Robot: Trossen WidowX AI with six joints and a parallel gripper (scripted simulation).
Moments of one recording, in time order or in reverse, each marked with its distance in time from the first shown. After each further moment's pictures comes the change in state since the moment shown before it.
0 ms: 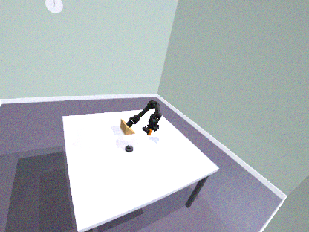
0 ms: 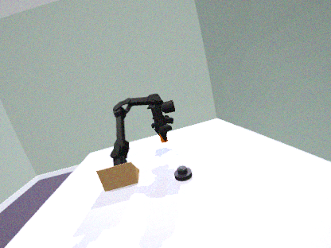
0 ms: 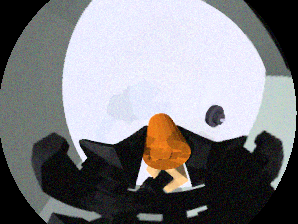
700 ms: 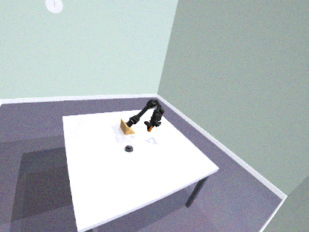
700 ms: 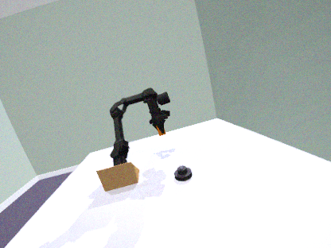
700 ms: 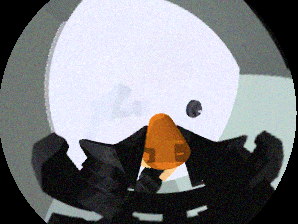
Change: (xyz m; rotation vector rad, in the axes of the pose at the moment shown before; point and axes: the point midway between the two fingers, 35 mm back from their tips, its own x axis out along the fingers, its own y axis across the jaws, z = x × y) arm -0.044 0.002 -0.003 0.000 0.005 -0.221
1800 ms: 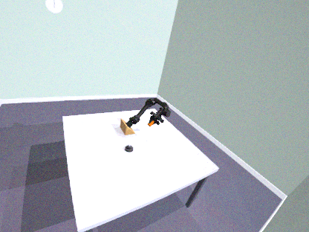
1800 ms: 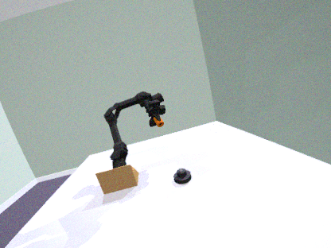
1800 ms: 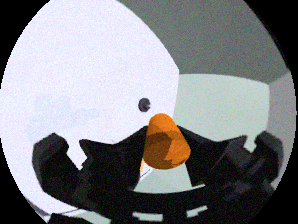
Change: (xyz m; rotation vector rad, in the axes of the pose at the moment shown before) arm -0.065 -0.015 0.003 0.000 0.001 -0.691
